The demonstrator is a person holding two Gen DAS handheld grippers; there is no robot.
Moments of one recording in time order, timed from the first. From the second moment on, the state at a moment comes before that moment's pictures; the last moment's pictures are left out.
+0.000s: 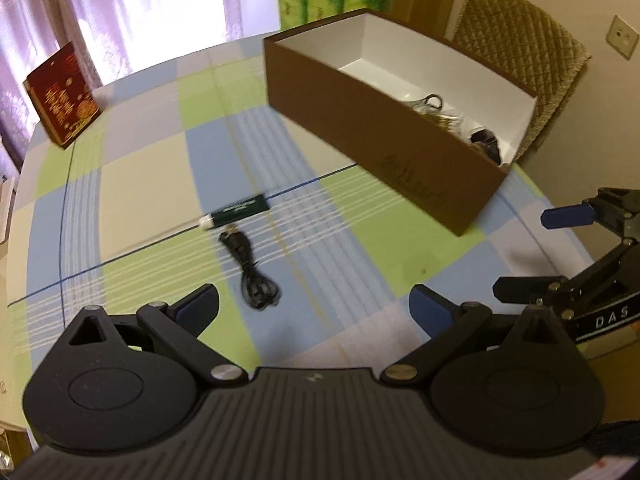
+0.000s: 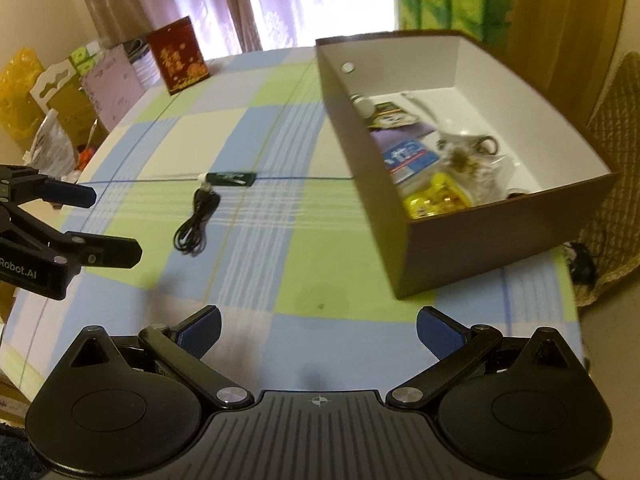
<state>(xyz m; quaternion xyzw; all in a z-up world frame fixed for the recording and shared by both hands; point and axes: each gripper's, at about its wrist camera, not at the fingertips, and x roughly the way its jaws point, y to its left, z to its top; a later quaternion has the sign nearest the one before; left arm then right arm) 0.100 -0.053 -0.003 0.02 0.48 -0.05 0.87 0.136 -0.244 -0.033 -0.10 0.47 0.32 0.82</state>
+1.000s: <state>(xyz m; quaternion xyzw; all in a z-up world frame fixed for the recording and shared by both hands) 0.099 -0.009 -0.032 0.00 0.51 0.01 0.86 0.164 -0.183 -0.073 -0.11 0.47 0.32 0.81</state>
